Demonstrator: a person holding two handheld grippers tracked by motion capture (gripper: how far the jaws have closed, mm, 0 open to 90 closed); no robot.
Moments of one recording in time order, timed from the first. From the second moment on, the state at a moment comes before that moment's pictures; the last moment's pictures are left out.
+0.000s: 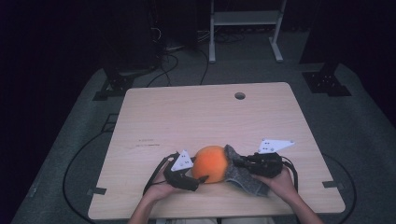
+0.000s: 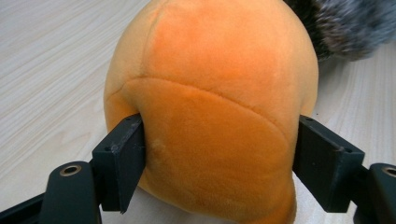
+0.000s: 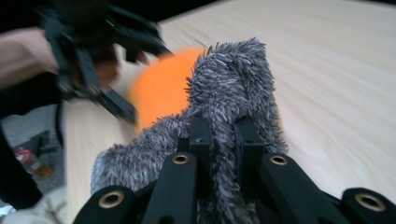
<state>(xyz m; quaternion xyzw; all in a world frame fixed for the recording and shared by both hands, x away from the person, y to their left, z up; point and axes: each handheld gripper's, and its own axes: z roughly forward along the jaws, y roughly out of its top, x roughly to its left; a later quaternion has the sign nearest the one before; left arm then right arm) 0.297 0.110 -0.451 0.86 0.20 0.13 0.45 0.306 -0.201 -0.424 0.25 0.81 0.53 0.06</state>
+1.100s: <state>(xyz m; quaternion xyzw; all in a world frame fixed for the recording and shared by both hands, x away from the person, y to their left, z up) 0.291 0.097 -0.436 0.86 0.18 0.14 0.46 0.314 -0.208 -0.423 0.27 0.82 0.51 0.07</state>
